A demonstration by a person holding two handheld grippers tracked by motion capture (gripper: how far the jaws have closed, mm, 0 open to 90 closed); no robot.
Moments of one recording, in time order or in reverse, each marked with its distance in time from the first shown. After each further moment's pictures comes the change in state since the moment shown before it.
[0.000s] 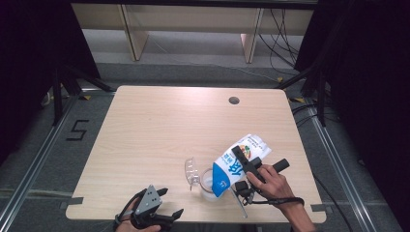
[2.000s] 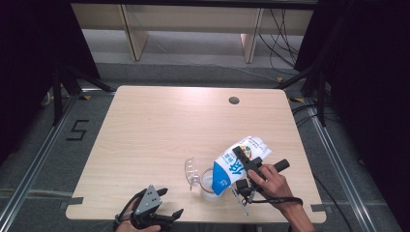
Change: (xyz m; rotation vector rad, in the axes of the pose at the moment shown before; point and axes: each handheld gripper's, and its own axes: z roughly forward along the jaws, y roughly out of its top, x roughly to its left) left arm 0.000 0.000 0.000 0.000 0.000 0.006; right arm -0.001 -0.003 0.004 -0.042 0.016 0.064
